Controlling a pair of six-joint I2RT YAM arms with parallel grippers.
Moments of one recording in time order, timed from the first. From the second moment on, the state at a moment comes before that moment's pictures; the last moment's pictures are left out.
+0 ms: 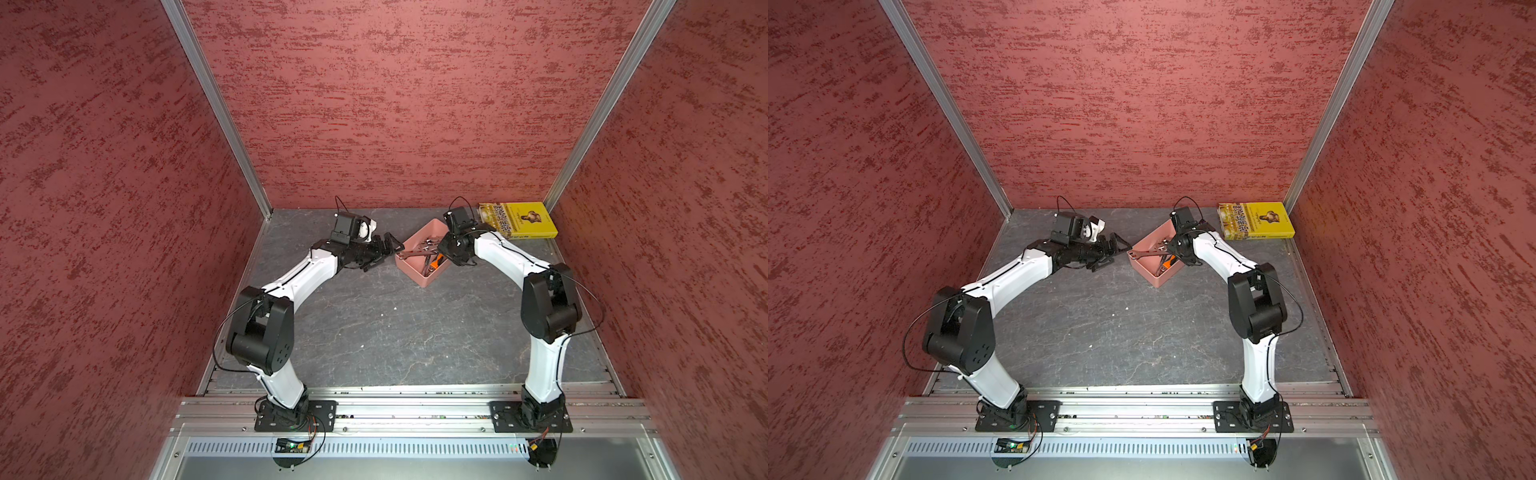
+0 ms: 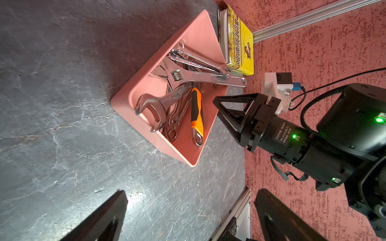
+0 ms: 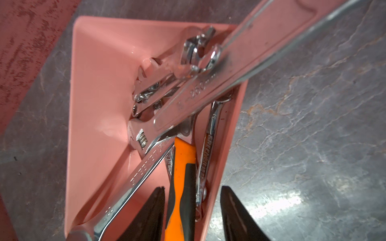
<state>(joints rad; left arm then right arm) -0.34 1.70 1.29 -0.34 0.59 -0.73 0.37 2.01 1.64 -0.71 0.07 0.99</state>
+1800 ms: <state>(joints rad) -0.53 1.37 1.10 -0.57 0.21 -0.51 0.64 1.87 1.42 -0.81 0.08 0.70</state>
